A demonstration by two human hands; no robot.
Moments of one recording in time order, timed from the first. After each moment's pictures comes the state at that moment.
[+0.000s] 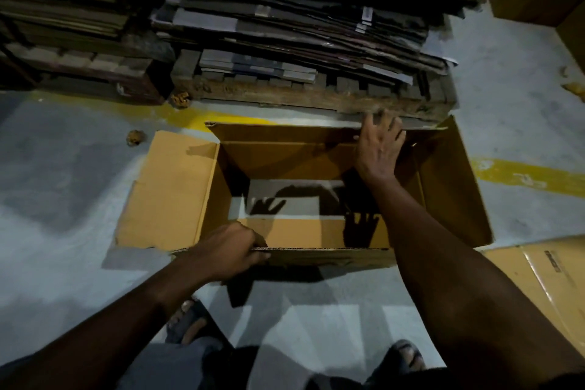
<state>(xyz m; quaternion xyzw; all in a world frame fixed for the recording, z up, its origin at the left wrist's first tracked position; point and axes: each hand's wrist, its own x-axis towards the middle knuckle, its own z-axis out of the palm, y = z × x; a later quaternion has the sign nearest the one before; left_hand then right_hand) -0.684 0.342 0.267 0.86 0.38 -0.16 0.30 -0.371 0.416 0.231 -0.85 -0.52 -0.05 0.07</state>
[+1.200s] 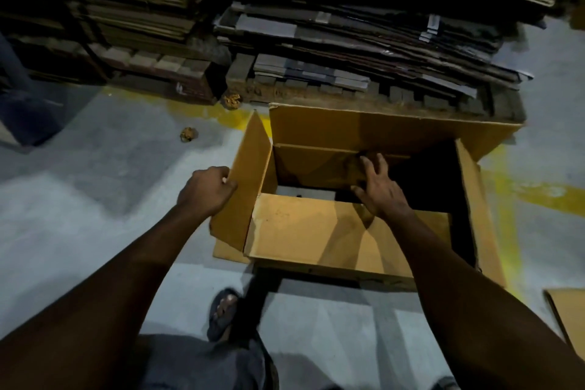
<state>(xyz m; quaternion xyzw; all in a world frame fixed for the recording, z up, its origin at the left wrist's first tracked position) -0.786 0.441 0.258 0.70 0.68 0.03 0.21 -0.446 0.412 0.171 -0.78 -0.59 0.23 0.03</state>
